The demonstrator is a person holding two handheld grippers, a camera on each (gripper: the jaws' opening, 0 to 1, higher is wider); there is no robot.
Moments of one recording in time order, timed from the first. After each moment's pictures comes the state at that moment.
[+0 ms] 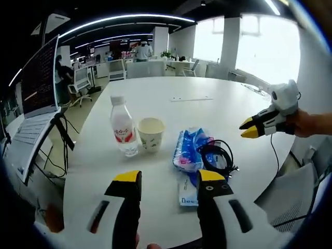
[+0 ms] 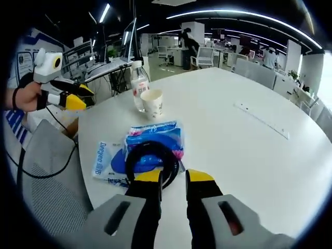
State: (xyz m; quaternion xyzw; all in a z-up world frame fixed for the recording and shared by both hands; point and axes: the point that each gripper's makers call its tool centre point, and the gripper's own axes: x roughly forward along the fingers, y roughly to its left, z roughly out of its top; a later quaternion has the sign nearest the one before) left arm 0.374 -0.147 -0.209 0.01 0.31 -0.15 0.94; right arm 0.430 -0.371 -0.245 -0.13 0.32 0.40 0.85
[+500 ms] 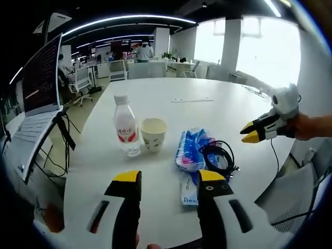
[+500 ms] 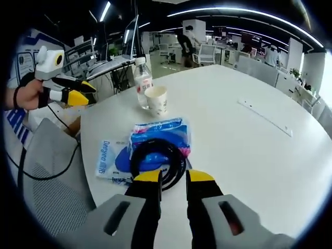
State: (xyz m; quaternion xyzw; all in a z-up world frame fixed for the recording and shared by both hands) left arm 0.372 -0.141 -0.208 0.00 0.30 -0.15 0.94; right arm 0.424 -0.360 -0.251 -0.13 0.33 0.41 0.84
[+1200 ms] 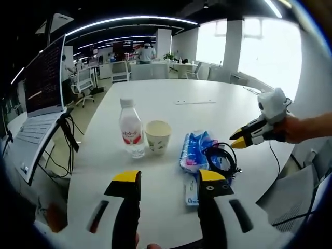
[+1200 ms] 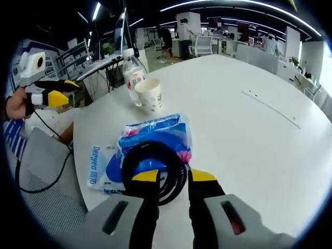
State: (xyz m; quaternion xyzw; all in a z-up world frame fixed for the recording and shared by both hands) left arm 0.375 -0.130 -0.198 0.01 0.30 -0.14 0.95; right arm 0.449 -0.338 -0.286 -0.11 0.37 0.40 0.83
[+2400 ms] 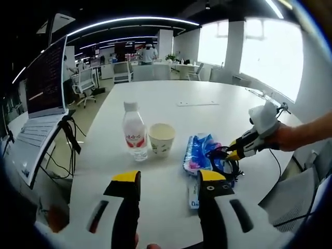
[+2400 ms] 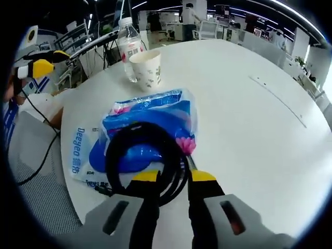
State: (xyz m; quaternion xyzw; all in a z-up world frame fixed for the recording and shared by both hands) left arm 0.381 -0.126 -0.196 0.01 0.30 -0.13 0.95; right arm 0.449 -0.337 -0.327 -0.18 0.41 0.39 0.80
